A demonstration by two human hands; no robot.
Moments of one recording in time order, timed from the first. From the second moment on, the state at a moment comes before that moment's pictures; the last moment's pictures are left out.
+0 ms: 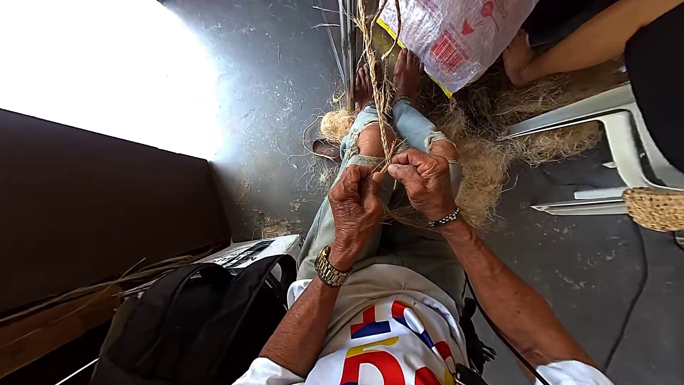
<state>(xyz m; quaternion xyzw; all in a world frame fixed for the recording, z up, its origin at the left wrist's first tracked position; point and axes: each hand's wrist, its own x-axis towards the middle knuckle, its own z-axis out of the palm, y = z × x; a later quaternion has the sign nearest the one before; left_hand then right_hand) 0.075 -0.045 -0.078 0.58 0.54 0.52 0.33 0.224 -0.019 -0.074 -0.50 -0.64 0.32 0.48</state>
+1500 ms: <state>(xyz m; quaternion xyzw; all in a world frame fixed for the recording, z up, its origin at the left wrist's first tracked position) -0.045 -0.096 -0.071 0.44 0.39 0.42 0.70 0.235 -0.012 -0.065 -0.40 -0.51 0.60 0.47</state>
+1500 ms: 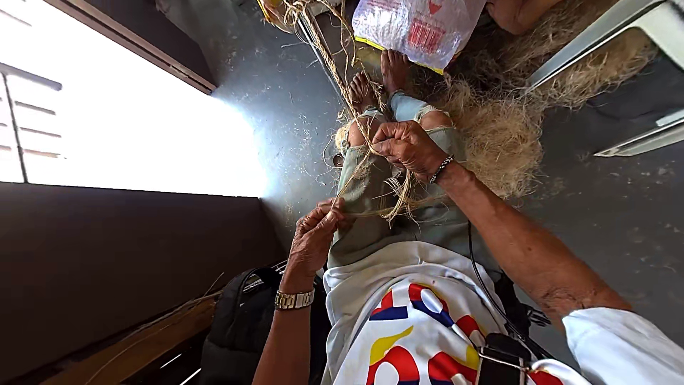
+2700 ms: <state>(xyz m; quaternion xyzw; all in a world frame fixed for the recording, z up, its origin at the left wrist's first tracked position) -0.025 -0.071 -0.024 0.45 0.40 0.43 0.67 0.337 0.023 -0.060 -0.54 -0.74 0.25 0.31</state>
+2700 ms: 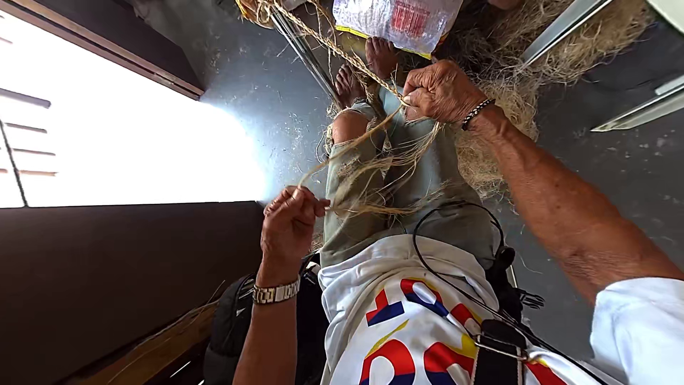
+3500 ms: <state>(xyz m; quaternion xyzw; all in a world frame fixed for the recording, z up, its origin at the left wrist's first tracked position) -0.043 0.072 0.018 0.69 0.41 0.32 0.51 0.390 0.061 -0.015 -0.60 -0.74 0.14 0.26</state>
